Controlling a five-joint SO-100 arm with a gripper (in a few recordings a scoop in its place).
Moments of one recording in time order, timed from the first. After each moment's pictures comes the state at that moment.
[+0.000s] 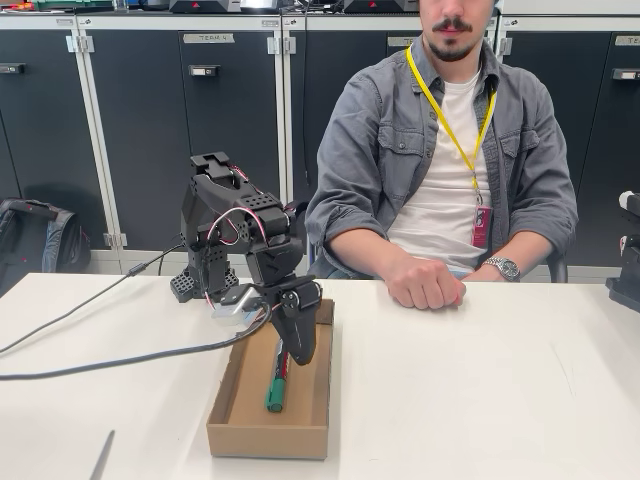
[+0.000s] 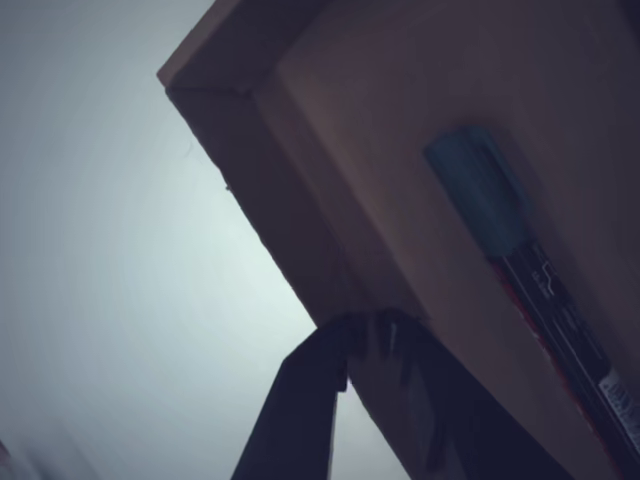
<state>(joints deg) -38.5 75.4 75.9 60.0 -21.3</state>
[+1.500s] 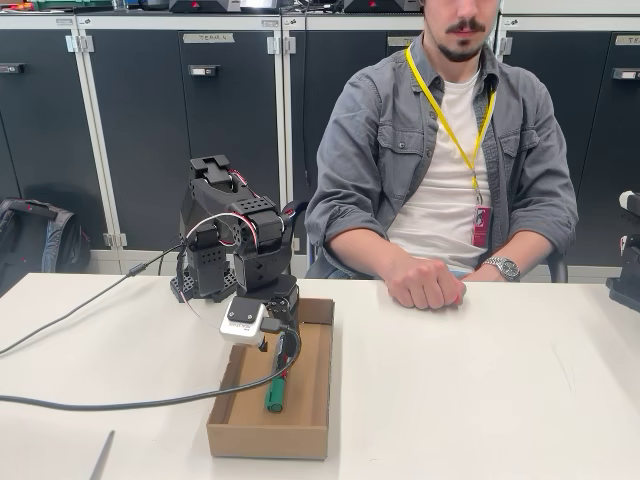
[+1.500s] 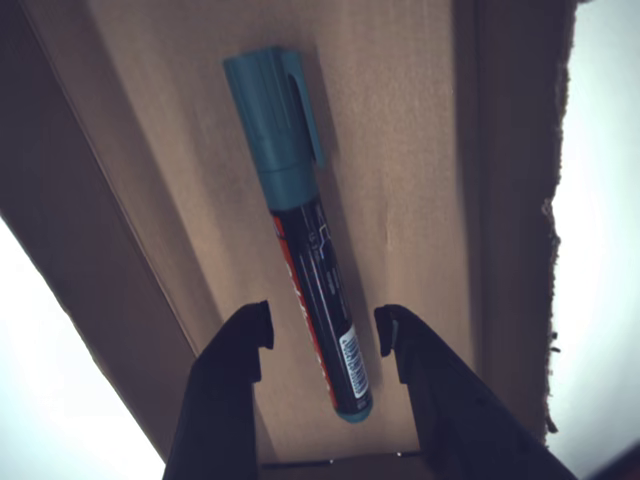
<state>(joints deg) -33.0 73.4 75.4 80.3 -48.1</state>
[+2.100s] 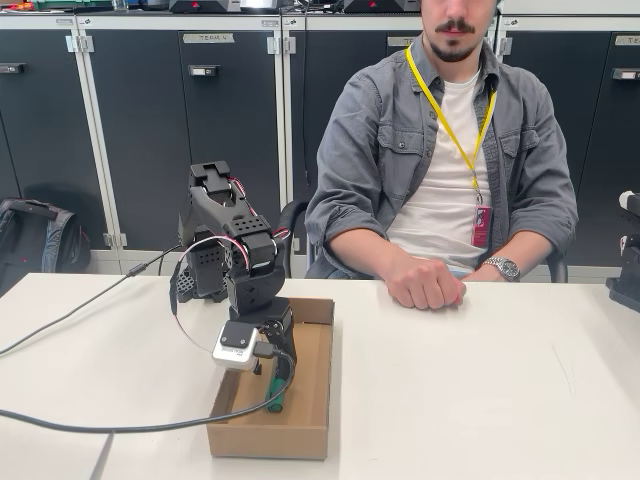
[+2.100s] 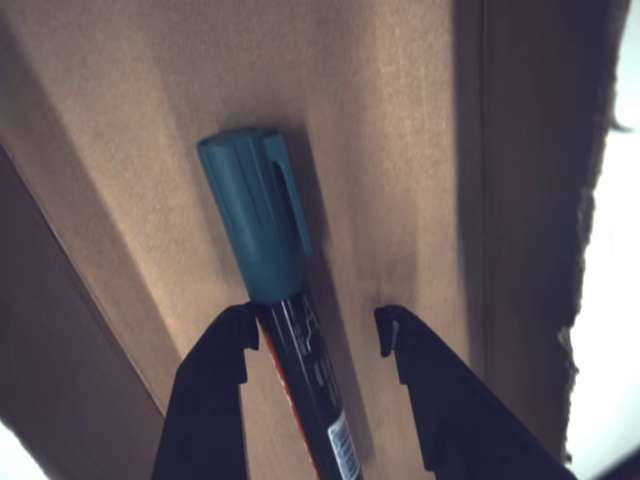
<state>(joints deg) -29.9 66.4 75.3 74.4 -51.4</state>
